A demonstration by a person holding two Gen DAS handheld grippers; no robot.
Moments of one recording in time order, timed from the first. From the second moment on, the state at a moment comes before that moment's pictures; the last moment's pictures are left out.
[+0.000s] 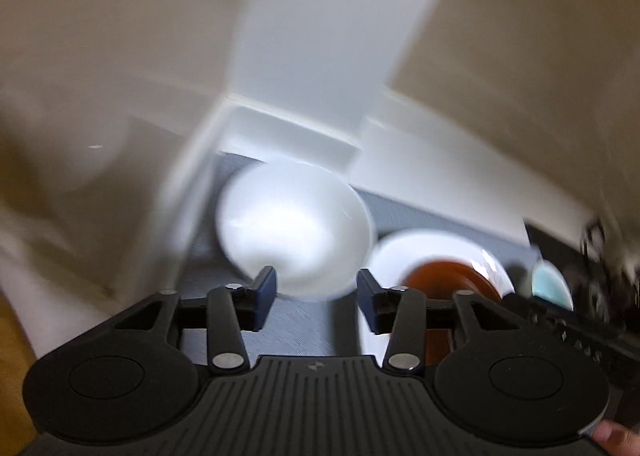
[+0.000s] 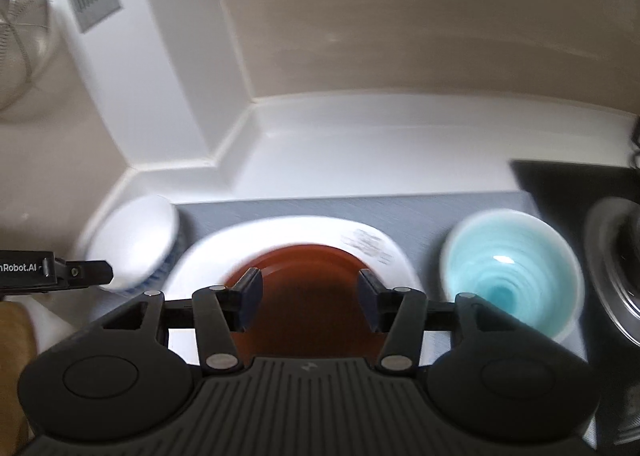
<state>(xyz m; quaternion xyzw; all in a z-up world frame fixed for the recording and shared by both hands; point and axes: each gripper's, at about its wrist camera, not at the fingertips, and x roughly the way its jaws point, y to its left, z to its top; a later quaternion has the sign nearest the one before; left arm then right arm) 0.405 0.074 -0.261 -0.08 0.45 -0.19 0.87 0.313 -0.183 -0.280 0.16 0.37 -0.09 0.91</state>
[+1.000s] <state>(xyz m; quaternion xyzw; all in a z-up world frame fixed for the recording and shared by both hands) 0.415 0.108 -0.291 -0.08 0.53 -0.14 0.83 0.390 -0.093 -0.292 0.17 0.46 0.06 0.87</state>
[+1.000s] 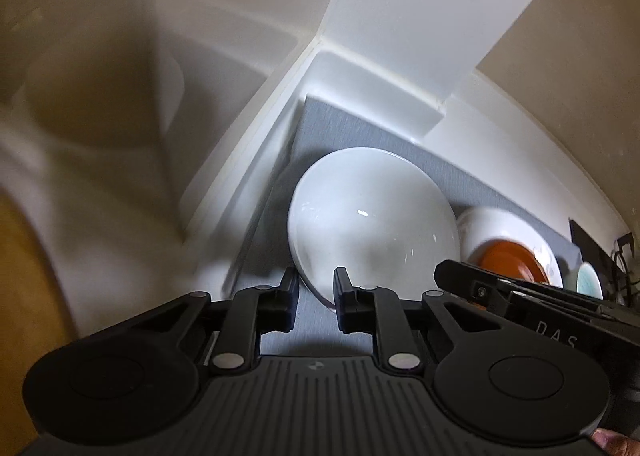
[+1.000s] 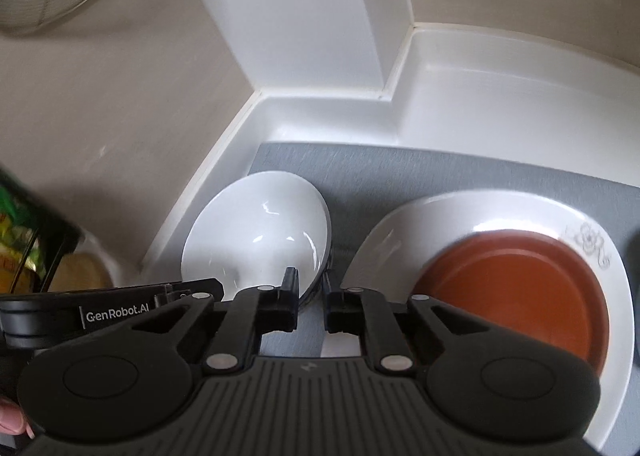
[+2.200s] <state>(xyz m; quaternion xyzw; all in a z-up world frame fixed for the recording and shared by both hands) 0.412 0.098 -0.278 -0.04 0.53 -0.14 0.84 0.371 -0.087 -0.282 0.18 0.45 0.07 0.87</state>
